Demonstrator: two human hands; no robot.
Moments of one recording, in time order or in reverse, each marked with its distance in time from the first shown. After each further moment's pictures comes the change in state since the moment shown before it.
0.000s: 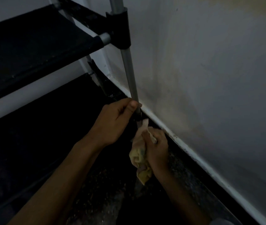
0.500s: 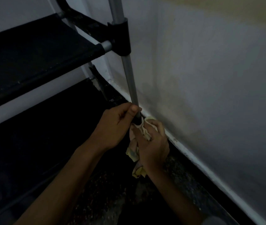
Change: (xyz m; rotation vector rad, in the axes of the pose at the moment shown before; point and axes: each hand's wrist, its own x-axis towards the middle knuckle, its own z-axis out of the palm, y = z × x) left_hand -0.001 0.003 0.001 -0.040 -0.005 -0.020; right_hand -0.003 -0.035 0.016 -0.320 0.207 -0.442
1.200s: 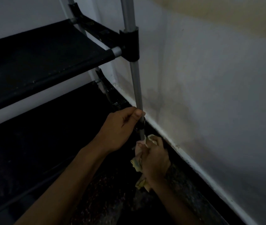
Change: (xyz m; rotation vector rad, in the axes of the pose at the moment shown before) left_hand 0.001 -0.001 0.001 0.005 0.007 -0.027; right_hand -0.010 0.030 -0.004 -0.422 -0.380 0.224
